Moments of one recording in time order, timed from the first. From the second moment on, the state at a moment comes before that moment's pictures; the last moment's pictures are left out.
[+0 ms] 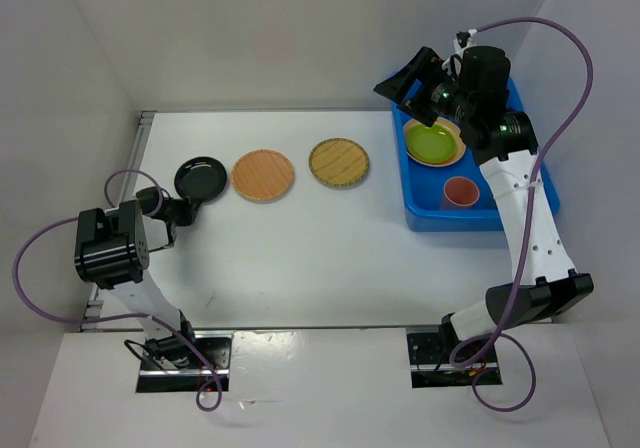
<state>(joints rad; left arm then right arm) 0.31 1.80 0.61 0.56 0.21 -1.36 0.22 1.46 1.84 -0.67 -0.29 0.74</state>
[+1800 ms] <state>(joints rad) 0.12 1.22 0.77 -0.07 0.84 -0.86 0.67 2.07 1.96 -0.54 -0.57 0.48</state>
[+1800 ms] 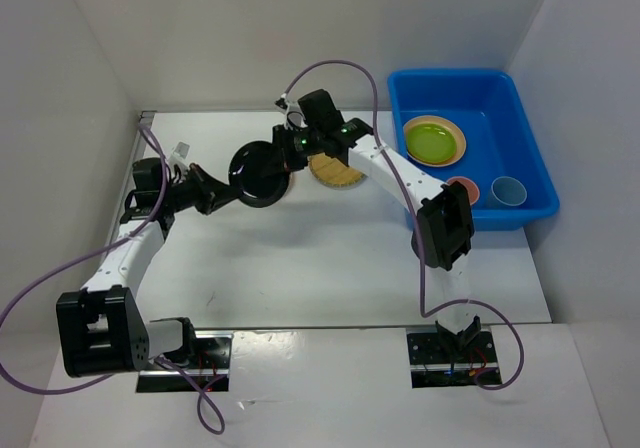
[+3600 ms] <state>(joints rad) 0.22 1.69 0.93 -0.03 0.92 -0.76 -0.26 2.10 1.69 -0.28 -0.39 0.78</state>
